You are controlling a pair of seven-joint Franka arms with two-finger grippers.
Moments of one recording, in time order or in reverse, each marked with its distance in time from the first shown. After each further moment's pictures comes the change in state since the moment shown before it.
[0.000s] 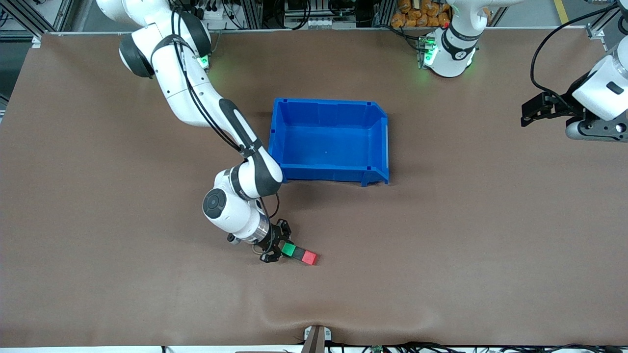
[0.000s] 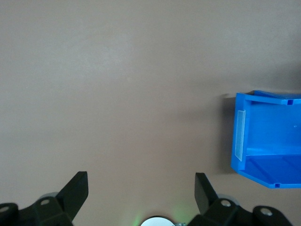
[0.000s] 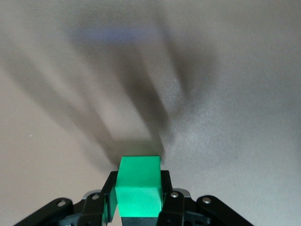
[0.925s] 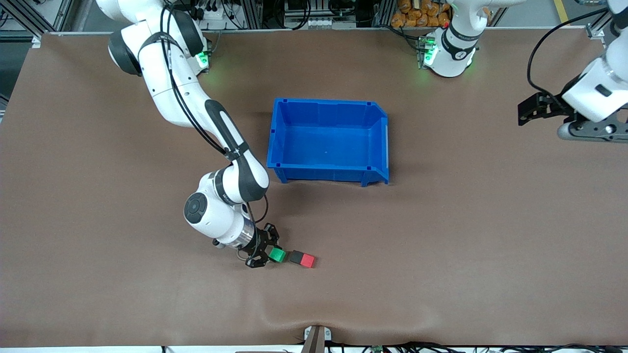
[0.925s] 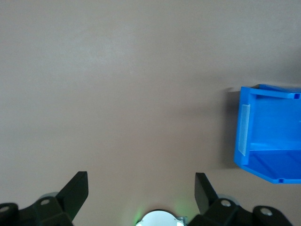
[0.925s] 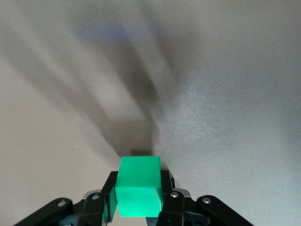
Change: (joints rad) left arm -0.017 -0.004 0.027 -0.001 0.004 -0.032 -0.016; right arm -0.048 -0.037 0.001 -0.029 0.058 -0.015 -0.009
